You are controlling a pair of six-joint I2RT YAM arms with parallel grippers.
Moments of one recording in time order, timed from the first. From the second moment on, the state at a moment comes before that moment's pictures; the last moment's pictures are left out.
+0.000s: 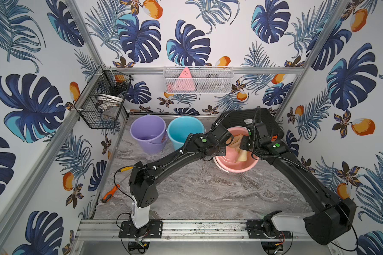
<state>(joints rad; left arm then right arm) -0.86 2.05 1.88 -0.91 -0.25 -0.73 0.40 1.29 1.23 -0.75 0.34 0.52</state>
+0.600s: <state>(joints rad) -0.83 2.07 1.94 -1.04 -0.35 -0.67 0.44 1.12 1.12 -0.94 0.10 0.58</state>
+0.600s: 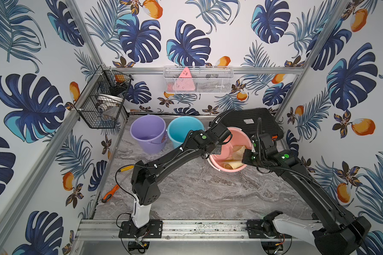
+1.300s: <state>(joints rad) -0.82 2.01 1.77 -0.96 -0.26 -0.69 0.44 1.42 1.45 -0.86 0.20 0.52</state>
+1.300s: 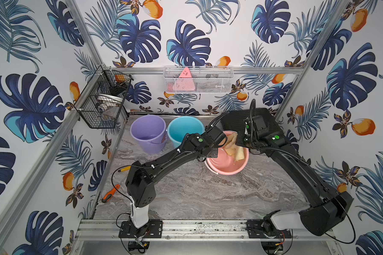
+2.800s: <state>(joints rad) -0.73 2.09 1.90 -0.98 -0.15 -0.68 0.43 0.53 1.21 -1.18 0.63 0.75</state>
